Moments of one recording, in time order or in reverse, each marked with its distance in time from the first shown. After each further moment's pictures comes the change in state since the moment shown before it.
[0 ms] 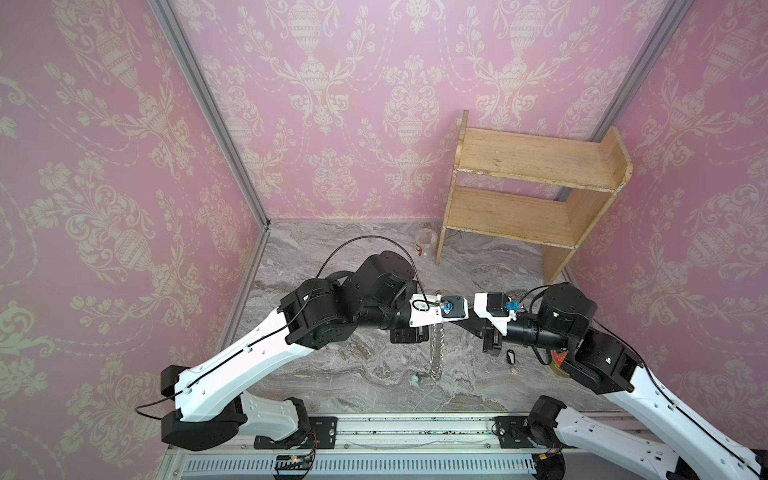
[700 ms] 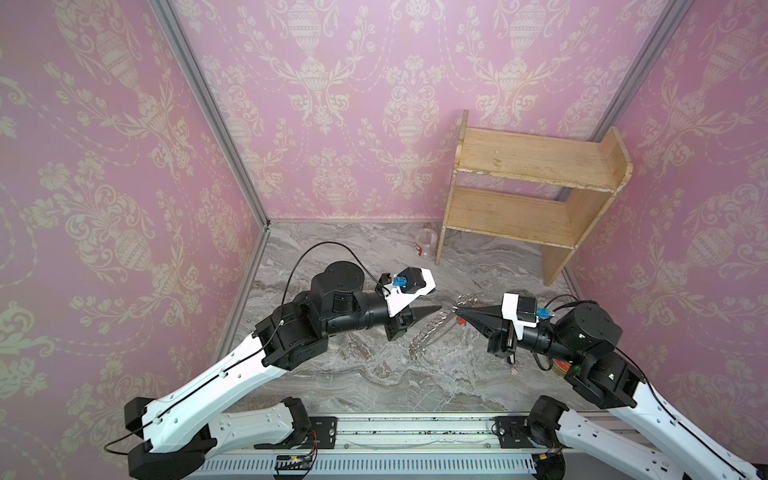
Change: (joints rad) left arm 0.116 -0.254 -0.394 0.537 0.159 -0.354; right arm 0.000 -0.111 -0.135 0.273 0.045 0.129
